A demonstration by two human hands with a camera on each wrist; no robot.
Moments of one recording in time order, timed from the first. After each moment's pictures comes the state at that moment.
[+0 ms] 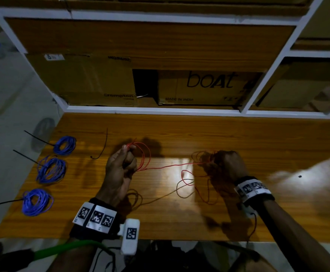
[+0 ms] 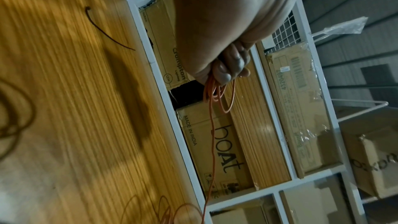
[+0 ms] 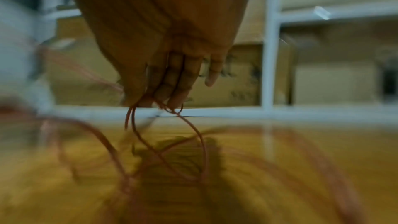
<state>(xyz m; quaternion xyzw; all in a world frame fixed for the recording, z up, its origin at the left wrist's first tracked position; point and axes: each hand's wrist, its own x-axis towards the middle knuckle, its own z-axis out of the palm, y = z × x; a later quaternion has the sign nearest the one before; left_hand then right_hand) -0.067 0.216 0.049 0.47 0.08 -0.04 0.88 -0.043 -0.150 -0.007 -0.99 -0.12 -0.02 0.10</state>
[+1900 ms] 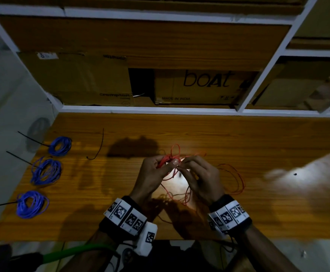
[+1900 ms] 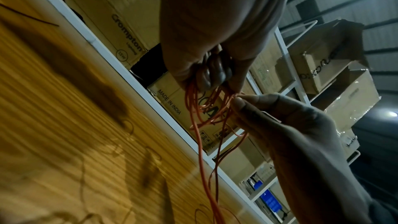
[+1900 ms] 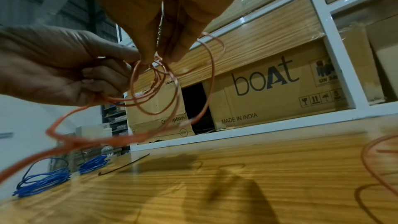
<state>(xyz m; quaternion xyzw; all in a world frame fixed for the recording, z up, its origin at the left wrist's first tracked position) -0.080 0.140 0.048 0.71 -0.02 -0.10 0.70 -0.101 -0.044 0.020 -0.89 -0.21 -0.23 0.33</state>
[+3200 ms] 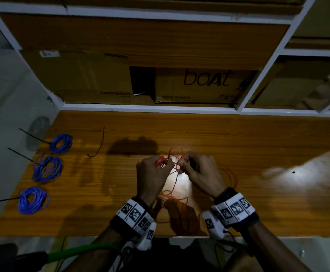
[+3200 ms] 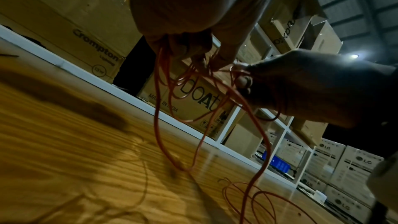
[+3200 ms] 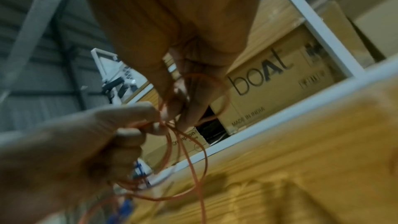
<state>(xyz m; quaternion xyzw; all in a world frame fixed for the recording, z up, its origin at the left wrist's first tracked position) -0.093 0.129 0.040 0.86 0.04 0.08 0.51 -0.098 -0.036 0.057 -0.91 -0.09 -0.02 0.41</state>
